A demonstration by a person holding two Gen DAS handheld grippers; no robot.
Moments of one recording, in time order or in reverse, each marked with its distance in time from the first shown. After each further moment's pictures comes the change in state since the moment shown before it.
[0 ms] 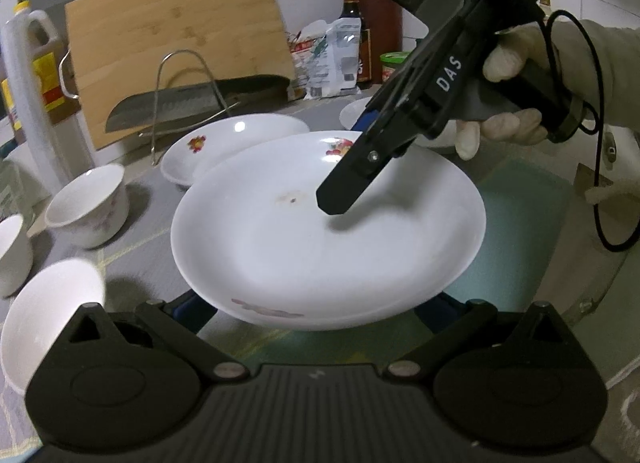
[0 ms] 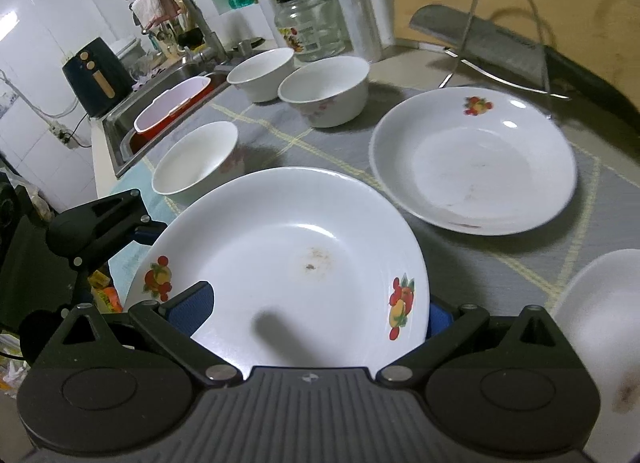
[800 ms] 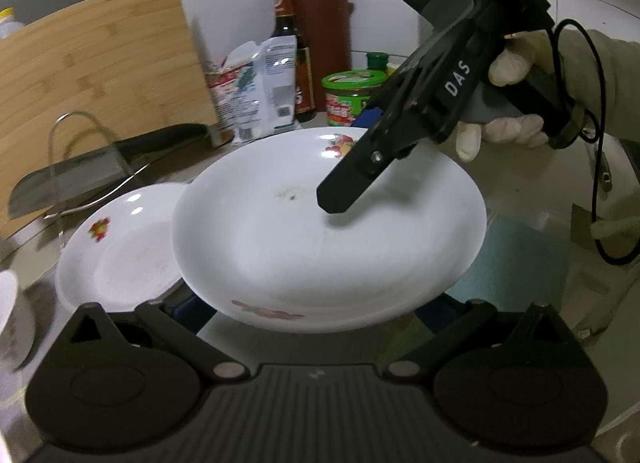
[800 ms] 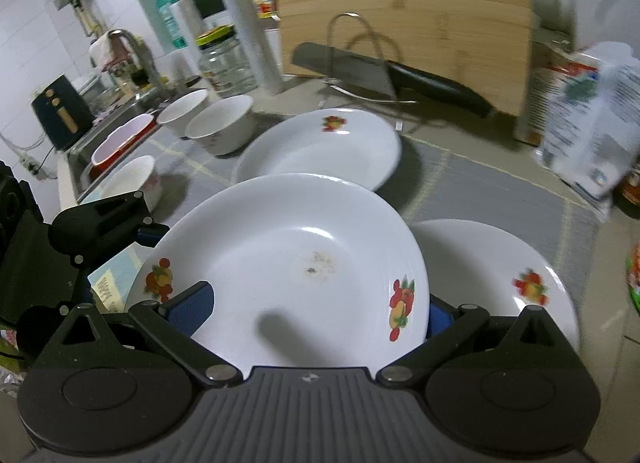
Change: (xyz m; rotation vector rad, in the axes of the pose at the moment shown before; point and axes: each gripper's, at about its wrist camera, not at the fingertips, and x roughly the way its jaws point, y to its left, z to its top) left arm 0.079 -0.065 0.081 0.087 -0.024 -0.094; right arm -0.088 -0.098 -0.033 0.069 -0.085 -0.108
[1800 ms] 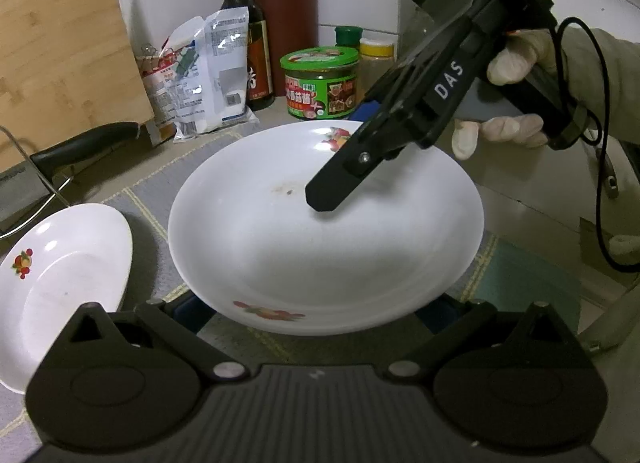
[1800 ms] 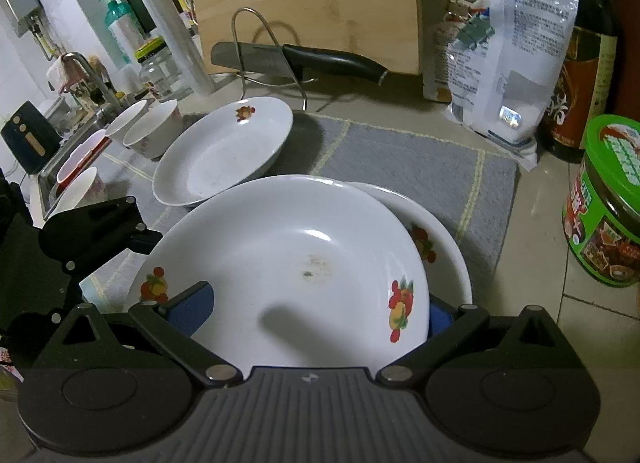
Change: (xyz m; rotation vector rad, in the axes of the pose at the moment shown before) left arm 0.072 -0.017 0.038 0.017 0.082 -0.086; right arm -0.011 -0.074 -0.025 0.106 0.011 -0.051
